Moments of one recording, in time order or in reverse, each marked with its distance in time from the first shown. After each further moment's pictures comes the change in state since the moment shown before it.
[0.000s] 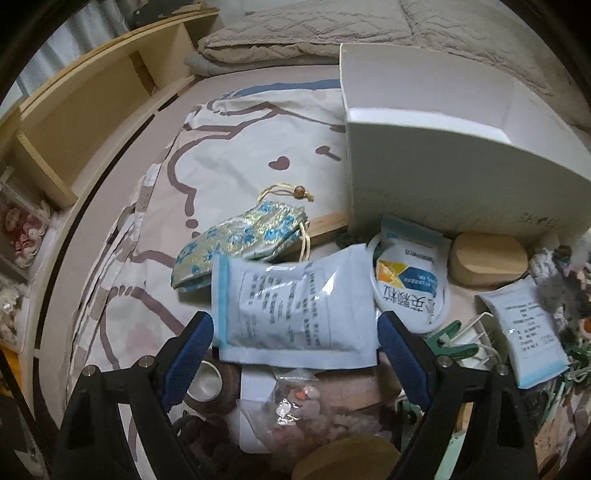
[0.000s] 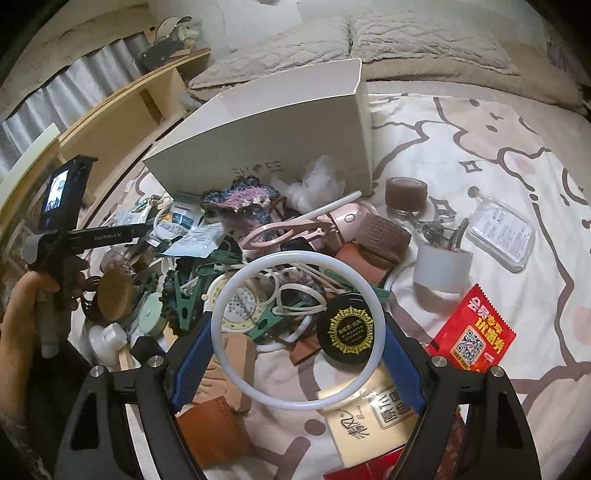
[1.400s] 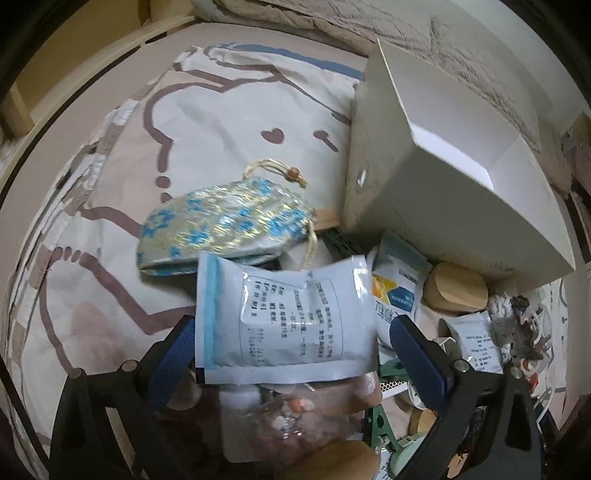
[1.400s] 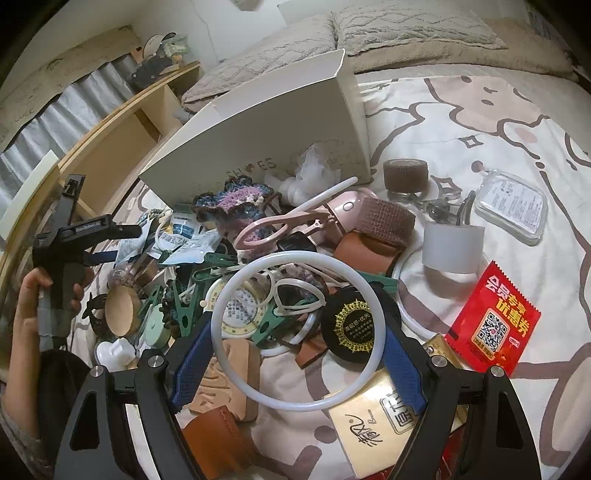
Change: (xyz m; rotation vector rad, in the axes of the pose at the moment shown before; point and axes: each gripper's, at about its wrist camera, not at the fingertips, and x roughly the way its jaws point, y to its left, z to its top) left arm 0.021 0.038 0.012 -0.197 0.150 -0.275; right arm 0.012 -0.011 -0.005 0.104 -0.018 0.059
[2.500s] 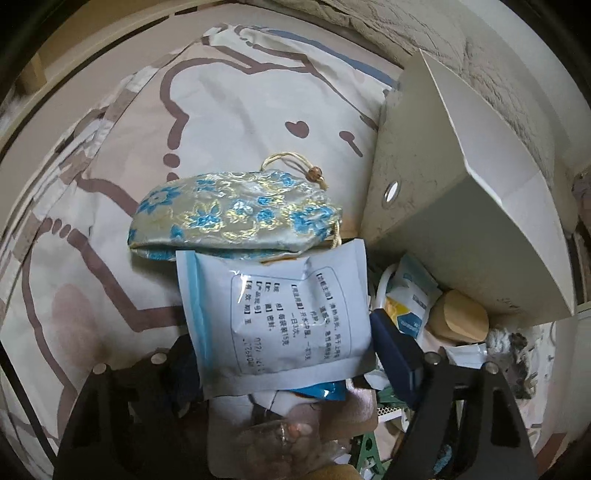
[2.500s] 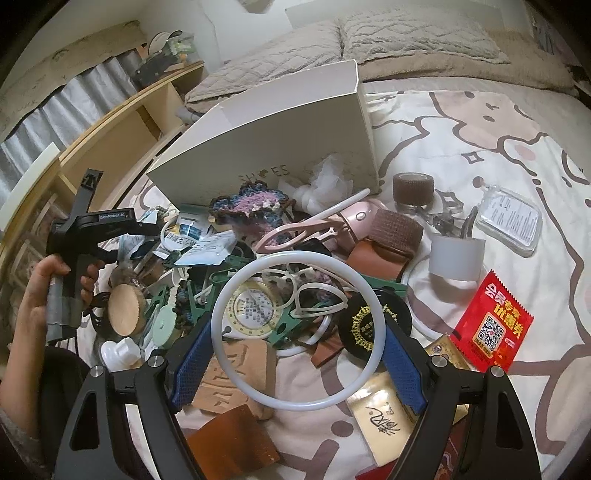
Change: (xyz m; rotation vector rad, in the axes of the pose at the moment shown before) left arm 0.009 0.023 0.006 -0.162 0.024 -0.048; right arm -0.010 0.019 0.001 -0.035 -0.017 -0.039
